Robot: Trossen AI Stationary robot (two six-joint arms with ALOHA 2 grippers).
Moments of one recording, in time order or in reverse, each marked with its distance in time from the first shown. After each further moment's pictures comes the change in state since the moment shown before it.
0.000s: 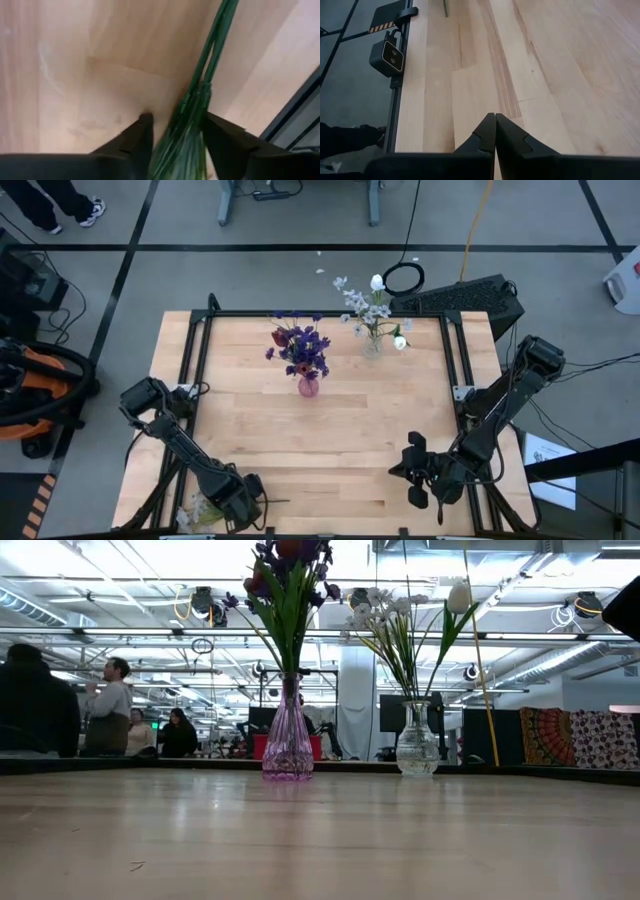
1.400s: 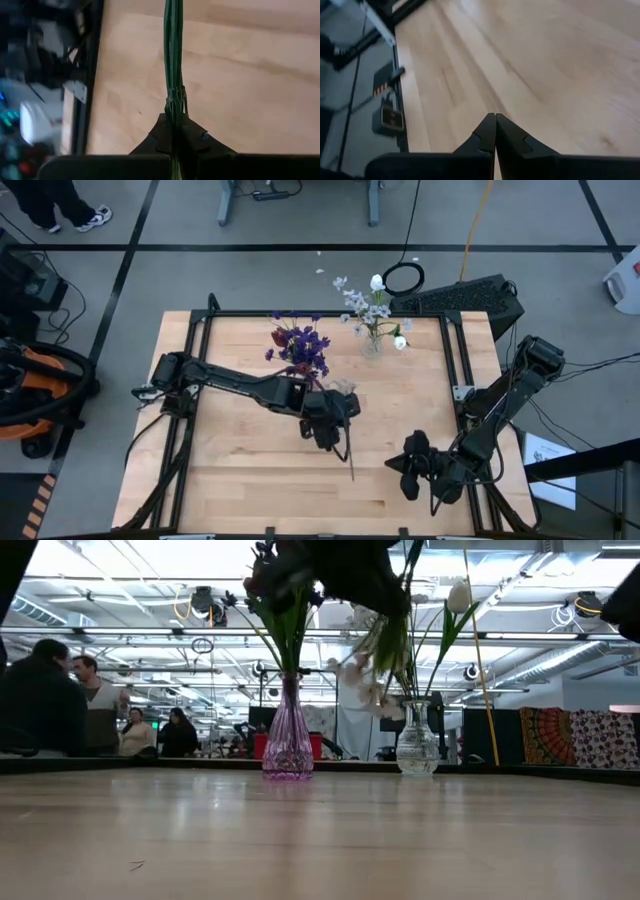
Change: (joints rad) left arm 0.656 0.027 0.507 0.155 -0.288 2.395; right arm -0.001 0.000 0.000 -0.005 0.150 0.346
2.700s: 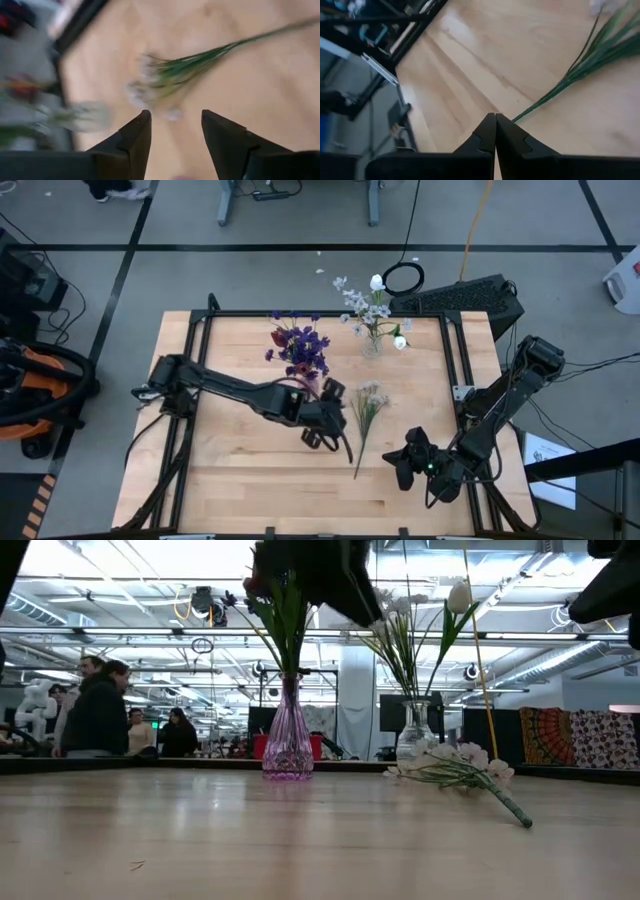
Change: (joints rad) left arm -0.059 -0.016 -0.001 -0.095 -0.317 -0.713; right arm -0.016 0.000 0.000 0.000 0.082 0.248
